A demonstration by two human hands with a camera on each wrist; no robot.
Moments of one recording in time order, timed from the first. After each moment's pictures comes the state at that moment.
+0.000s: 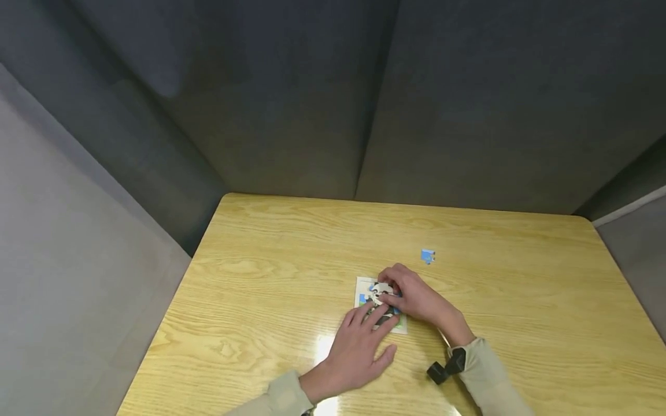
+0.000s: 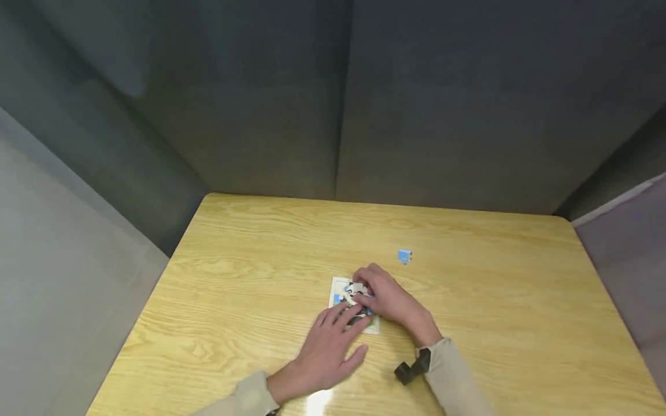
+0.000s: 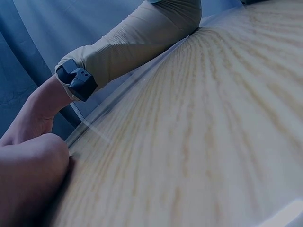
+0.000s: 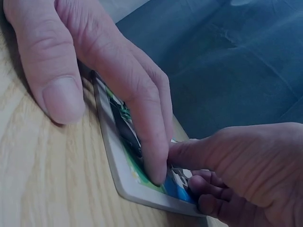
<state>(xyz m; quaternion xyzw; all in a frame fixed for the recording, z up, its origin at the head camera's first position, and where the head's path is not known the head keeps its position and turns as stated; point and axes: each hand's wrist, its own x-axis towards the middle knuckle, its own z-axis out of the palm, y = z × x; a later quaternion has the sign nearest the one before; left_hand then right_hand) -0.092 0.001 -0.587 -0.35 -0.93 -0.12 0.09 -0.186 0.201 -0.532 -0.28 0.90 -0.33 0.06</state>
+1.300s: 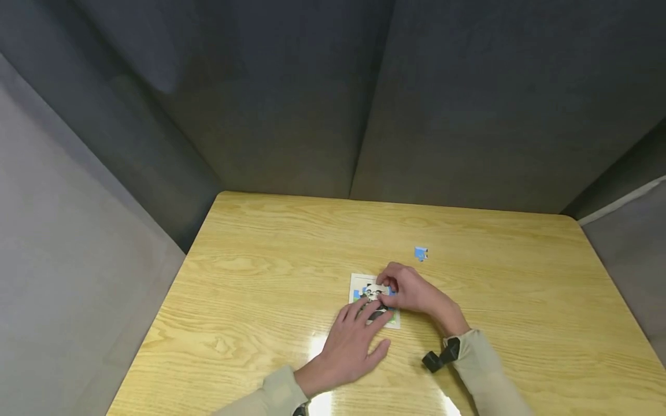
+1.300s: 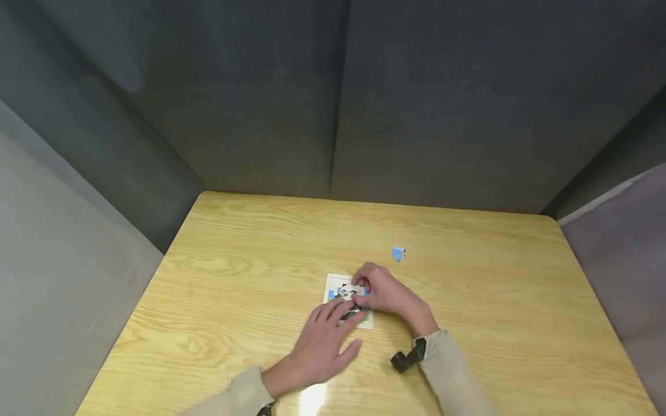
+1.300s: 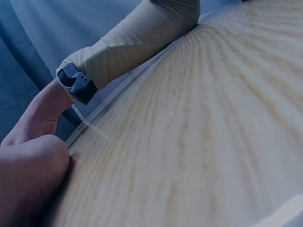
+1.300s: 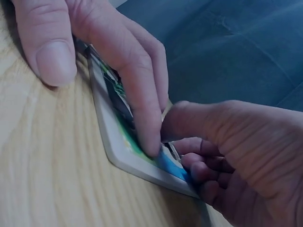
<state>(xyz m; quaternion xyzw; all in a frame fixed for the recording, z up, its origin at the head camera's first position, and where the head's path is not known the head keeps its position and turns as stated) -0.106 0.000 -0.583 -0.34 -0.93 -0.14 0.08 -0.210 0.212 -0.535 -0.30 0.89 -0.33 0.08</state>
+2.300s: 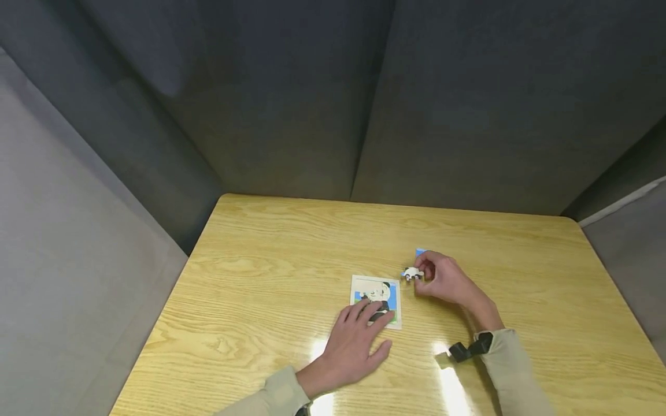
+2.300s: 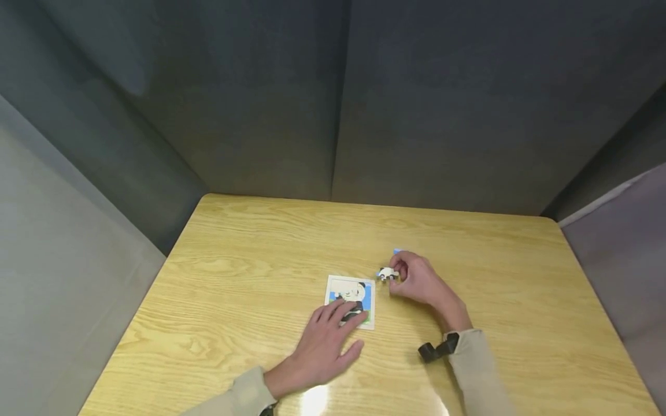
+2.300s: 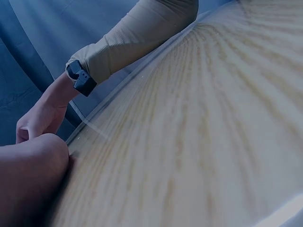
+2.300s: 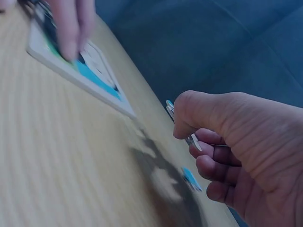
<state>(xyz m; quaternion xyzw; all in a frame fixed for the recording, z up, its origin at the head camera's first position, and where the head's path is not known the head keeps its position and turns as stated) -0.112 0.002 -0.583 -0.33 -0.93 -0.16 0.08 -0.228 0.278 -0.530 -0.19 0.91 -0.37 0.02</state>
